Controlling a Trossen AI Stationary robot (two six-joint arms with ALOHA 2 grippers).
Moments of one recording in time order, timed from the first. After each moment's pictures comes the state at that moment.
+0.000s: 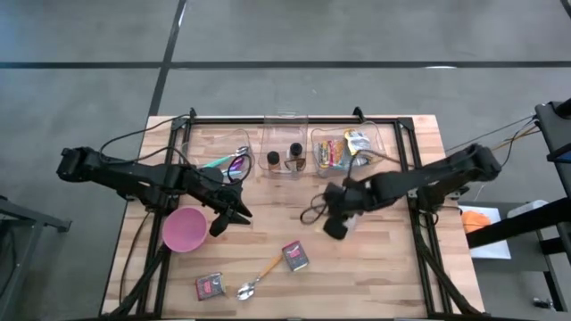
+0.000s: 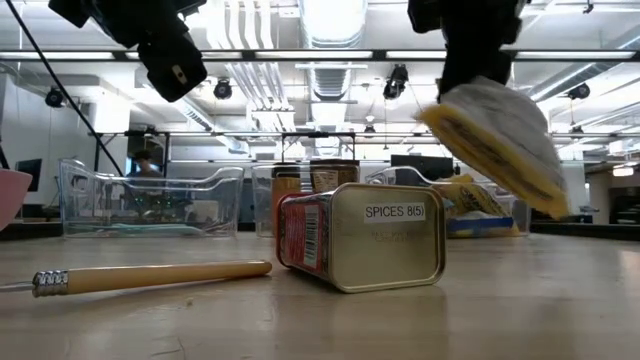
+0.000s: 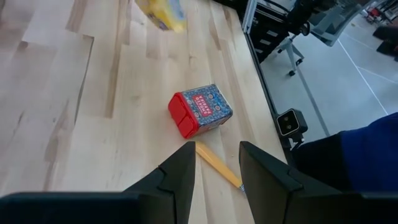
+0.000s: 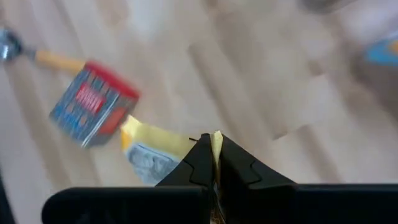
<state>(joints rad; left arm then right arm) -0.10 1.06 0.70 -0.24 0.30 -0.34 0.24 1.48 1.18 -0.81 0.15 0.73</state>
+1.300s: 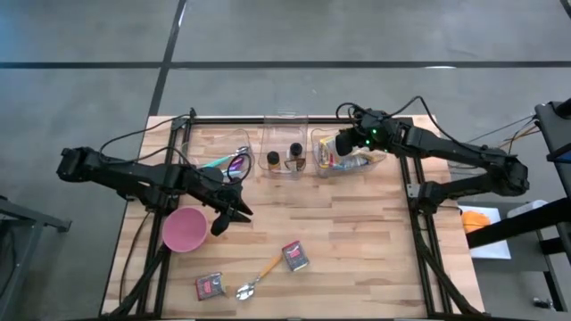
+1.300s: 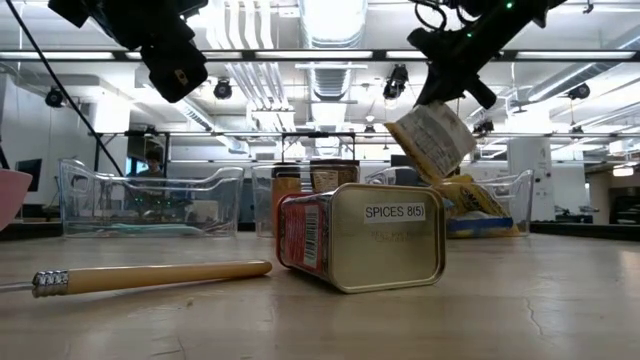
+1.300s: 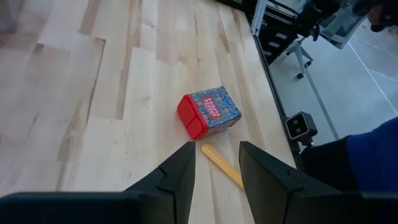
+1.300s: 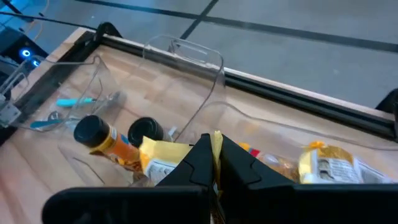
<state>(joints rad) -0.10 1.06 0.70 -0.24 0.26 -0.34 -0.41 1.14 0.93 -0.41 0.27 0.60</state>
